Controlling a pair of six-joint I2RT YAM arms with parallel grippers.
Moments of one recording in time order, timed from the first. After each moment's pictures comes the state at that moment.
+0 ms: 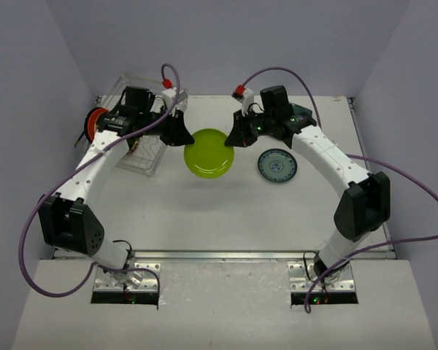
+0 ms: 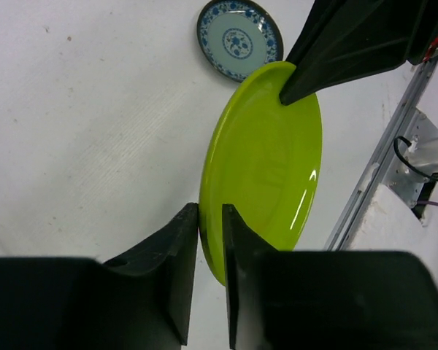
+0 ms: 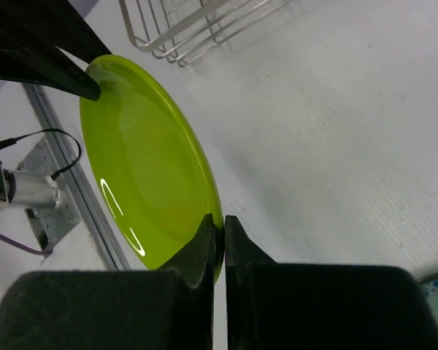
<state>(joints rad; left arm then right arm) -0.18 1.50 1.43 -0.64 0.76 0.13 0.44 1.70 1.50 -0.47 -0.61 0.04</state>
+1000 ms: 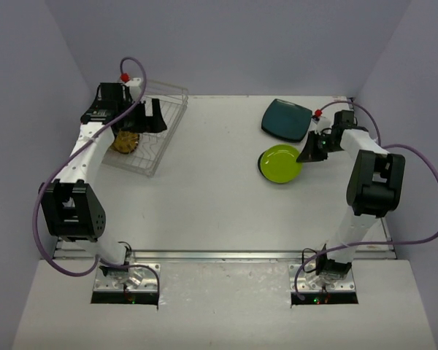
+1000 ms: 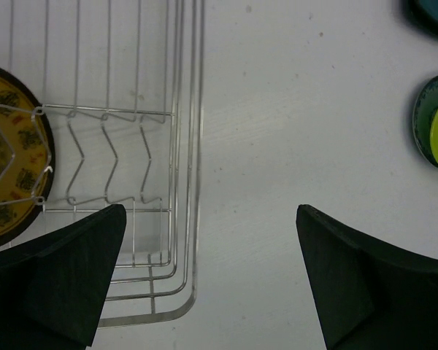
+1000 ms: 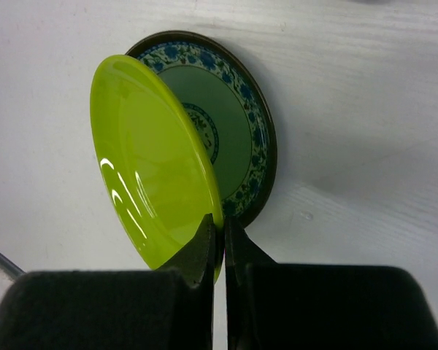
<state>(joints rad) 0.05 1.61 1.47 -0.60 0.38 -0.03 -0.19 1.91 1.30 -0.57 -0.60 -0.12</state>
